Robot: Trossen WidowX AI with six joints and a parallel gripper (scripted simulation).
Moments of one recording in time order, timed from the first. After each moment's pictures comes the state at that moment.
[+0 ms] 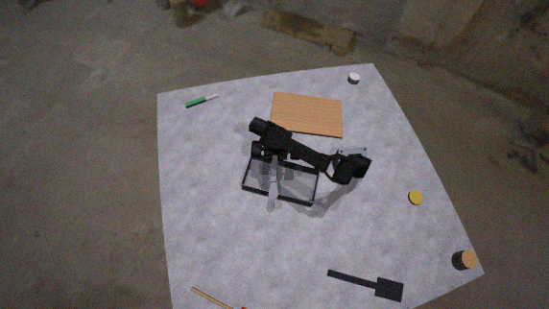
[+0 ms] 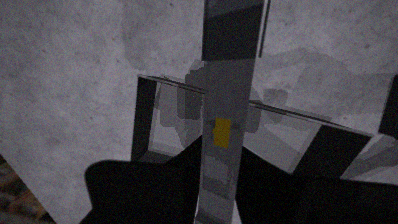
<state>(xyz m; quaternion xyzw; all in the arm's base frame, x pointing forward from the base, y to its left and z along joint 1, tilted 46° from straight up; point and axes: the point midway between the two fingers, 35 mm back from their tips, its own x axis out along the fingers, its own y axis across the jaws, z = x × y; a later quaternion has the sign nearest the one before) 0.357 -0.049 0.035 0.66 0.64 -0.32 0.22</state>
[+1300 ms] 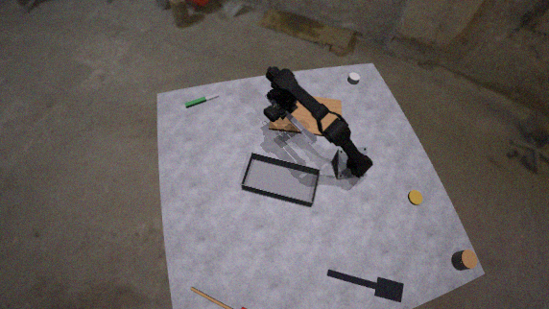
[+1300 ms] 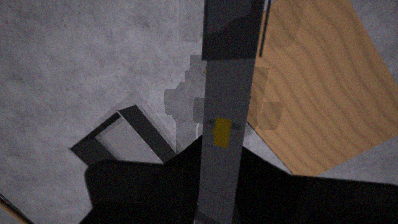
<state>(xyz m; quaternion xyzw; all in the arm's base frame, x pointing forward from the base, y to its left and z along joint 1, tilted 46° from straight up) 0.304 -0.211 -0.050 0.54 0.71 -0.07 0.44</state>
